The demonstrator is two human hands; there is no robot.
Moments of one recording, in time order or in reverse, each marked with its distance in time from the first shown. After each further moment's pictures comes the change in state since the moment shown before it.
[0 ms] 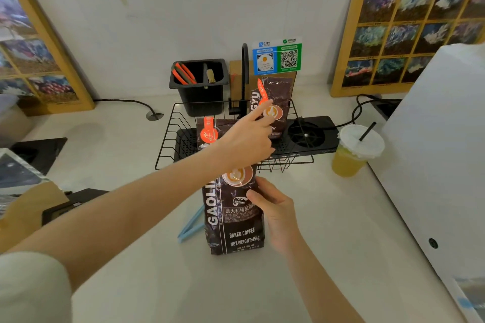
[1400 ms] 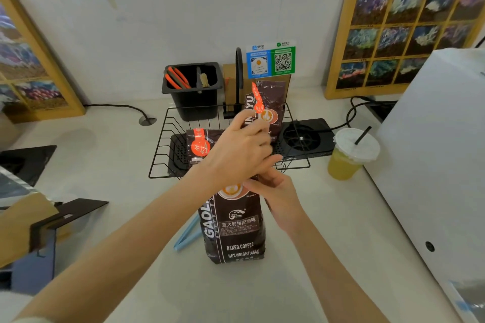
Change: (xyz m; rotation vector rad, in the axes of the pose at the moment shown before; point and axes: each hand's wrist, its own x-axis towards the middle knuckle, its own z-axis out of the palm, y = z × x) left_hand -0.016 0.007 0.001 -0.244 0.554 -0.167; right_hand 0.026 -0.038 0.002 -0.142 -0.166 -0.147
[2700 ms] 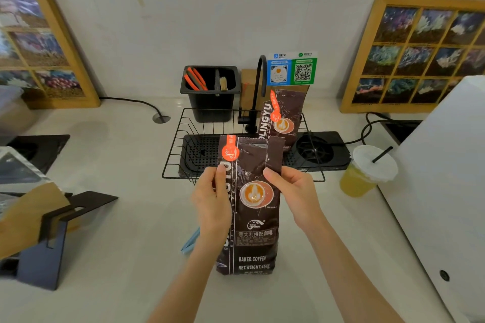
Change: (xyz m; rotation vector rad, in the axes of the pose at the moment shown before) left_hand -0.074 0.042 0.013 -0.789 0.379 -1.526; right_hand 0.017 -0.022 0.007 -0.302 0.120 0.014
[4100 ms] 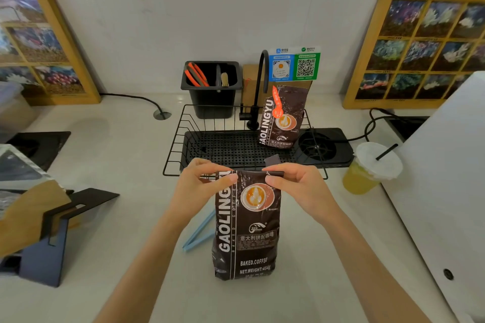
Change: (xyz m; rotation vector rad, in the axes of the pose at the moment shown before) left_hand 0.039 0.006 -0.042 -0.009 -0.510 -0.122; right_hand 0.001 -0.017 -0.014 -0.247 -0.173 -0.024
